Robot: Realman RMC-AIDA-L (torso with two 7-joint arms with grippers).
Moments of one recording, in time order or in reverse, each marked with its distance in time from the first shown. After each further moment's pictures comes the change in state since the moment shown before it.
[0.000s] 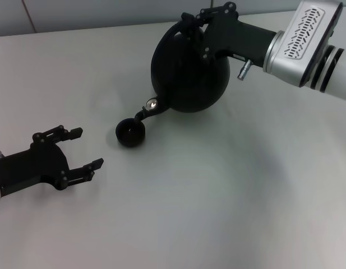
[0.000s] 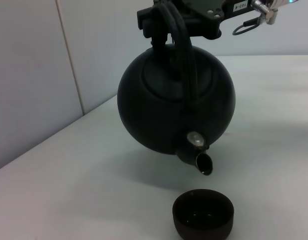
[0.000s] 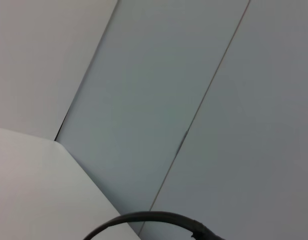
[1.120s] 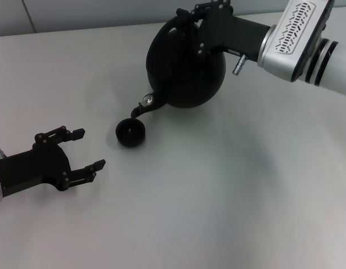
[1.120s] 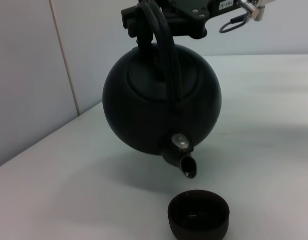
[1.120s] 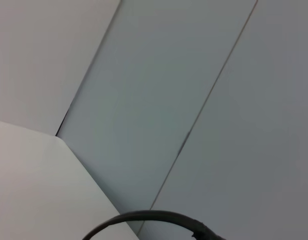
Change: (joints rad) left arm -0.005 0.001 0.009 -0.004 0.000 0.001 0.001; right arm 0.023 0.000 -0.016 -0.005 0.003 0.029 -0.005
